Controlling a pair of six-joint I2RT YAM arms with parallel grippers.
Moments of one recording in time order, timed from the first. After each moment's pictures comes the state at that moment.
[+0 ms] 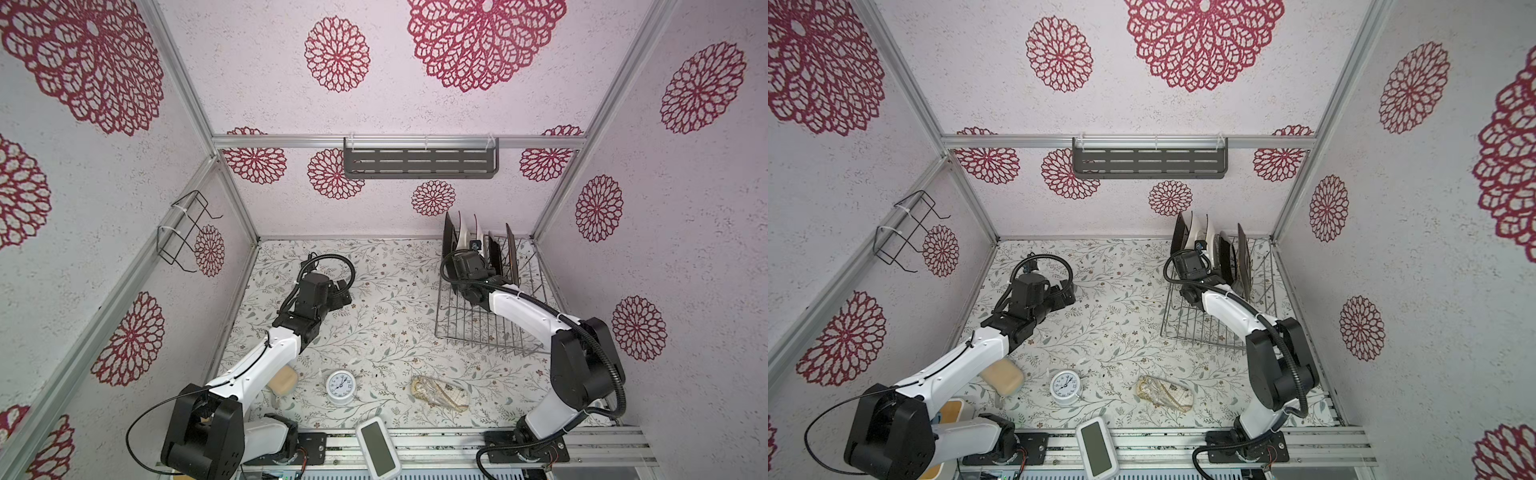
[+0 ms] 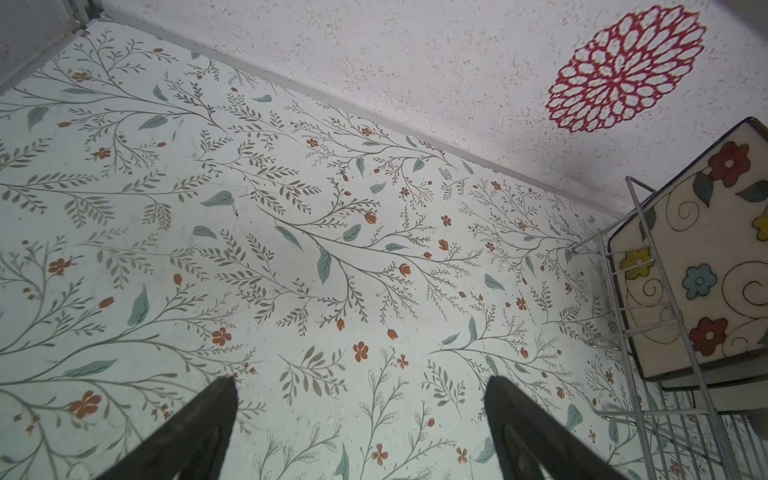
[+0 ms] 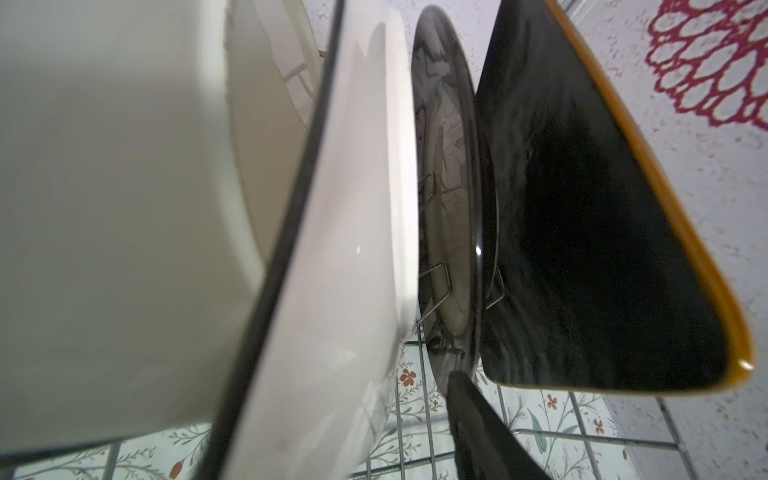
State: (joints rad) left arm -0.34 1.28 0.80 -0.10 -0.21 -0.52; right arm 0.44 1.65 1.19 -0.33 0.71 0.24
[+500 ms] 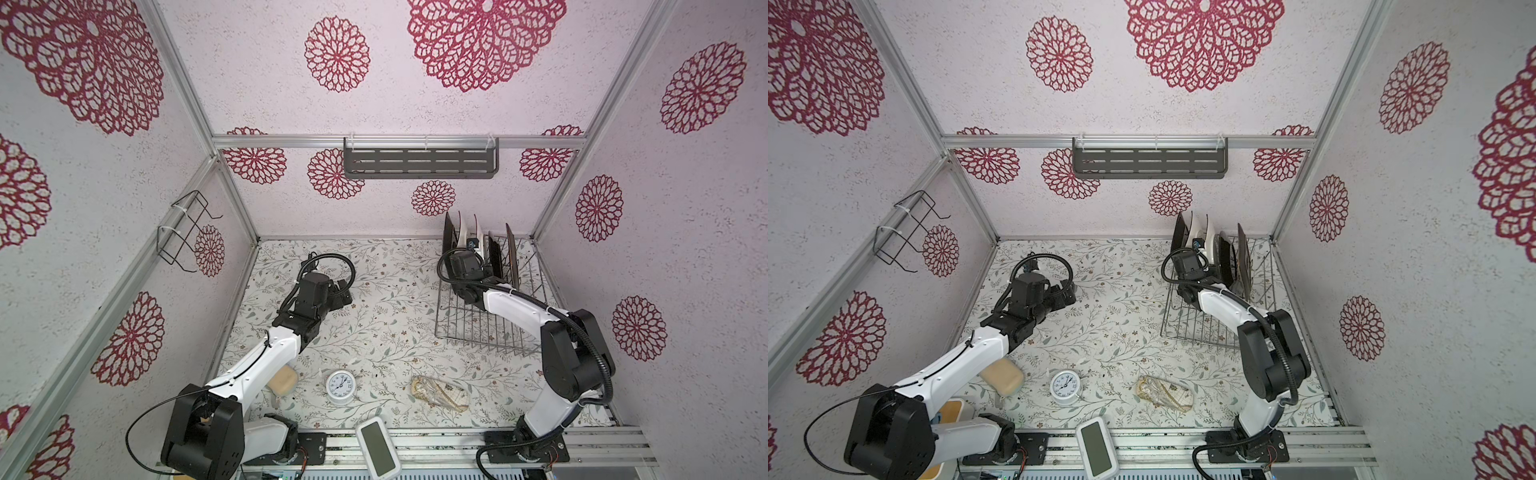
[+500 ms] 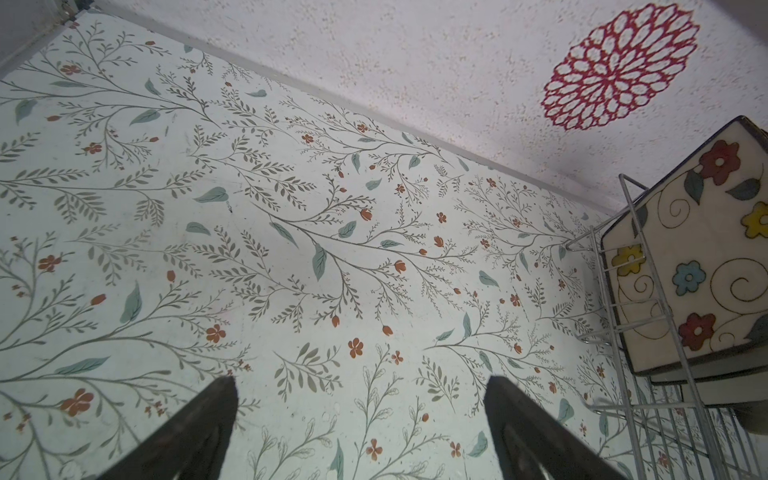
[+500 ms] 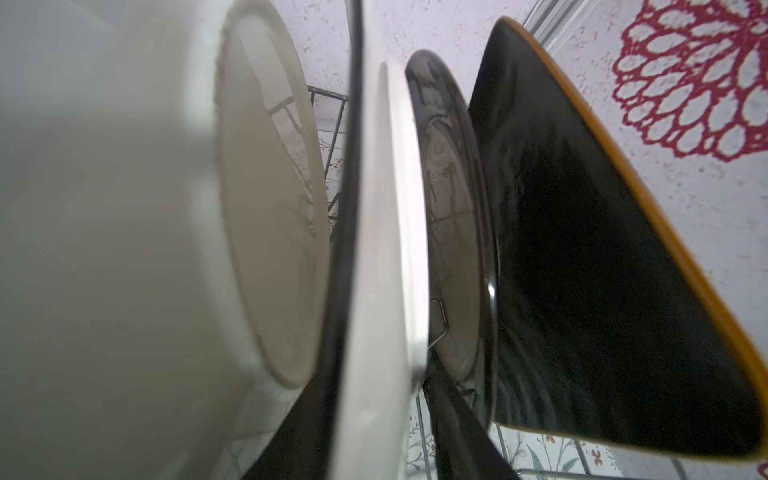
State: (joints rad) left arm -0.34 1.28 0.81 -0.11 -0.20 -0.53; right arm 0.43 1.72 1.18 -0.18 0.78 0.17
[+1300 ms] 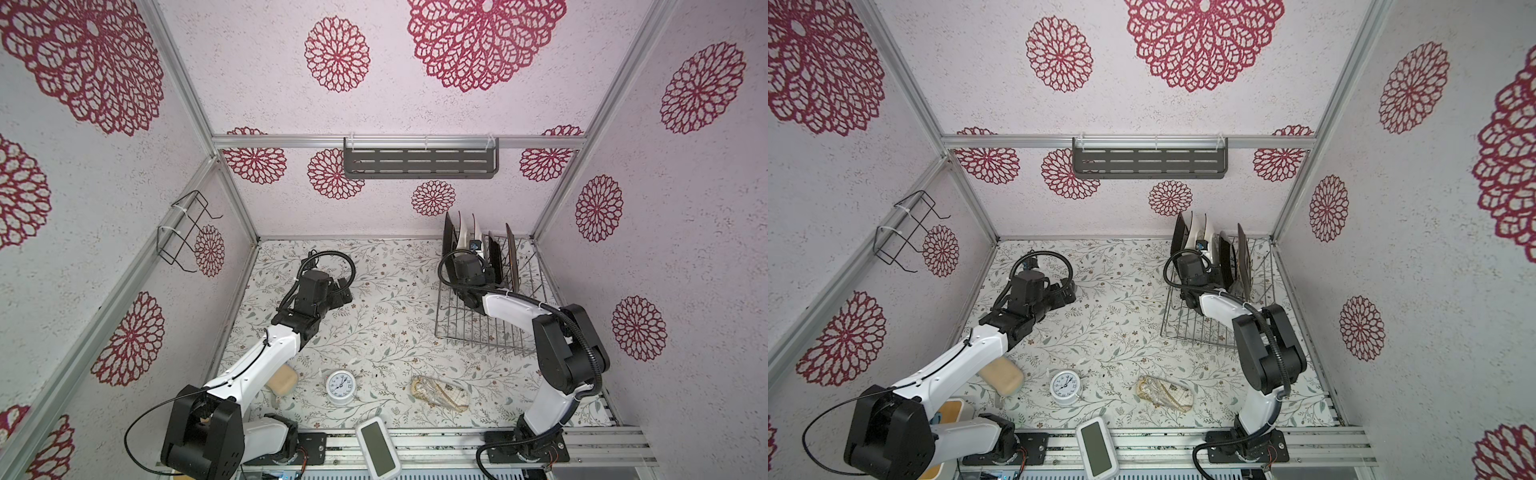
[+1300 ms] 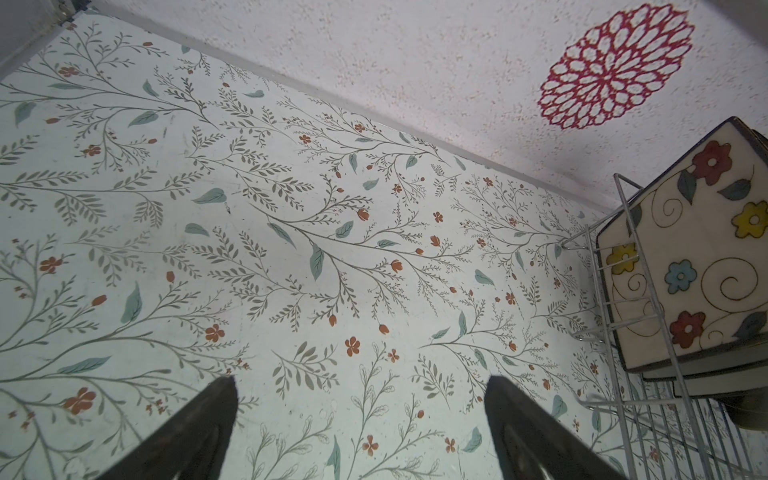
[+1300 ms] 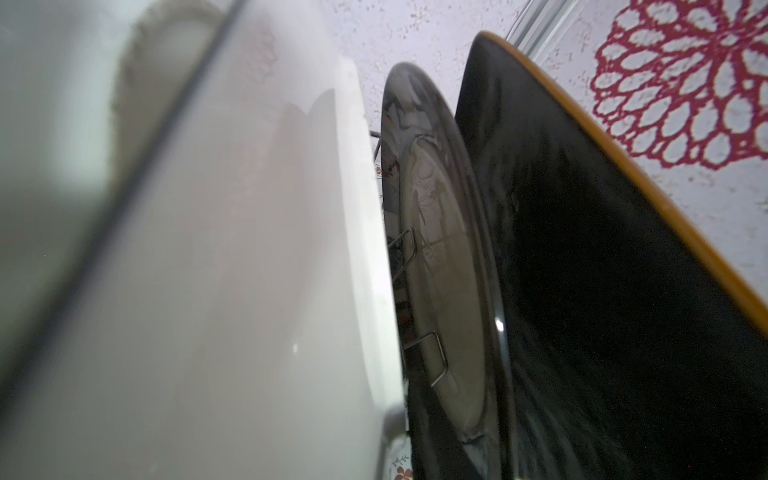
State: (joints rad) left arm -0.34 1.28 0.84 -0.15 -0.19 -0.53; right arm 0.39 1.77 1.10 0.08 0.82 0.09
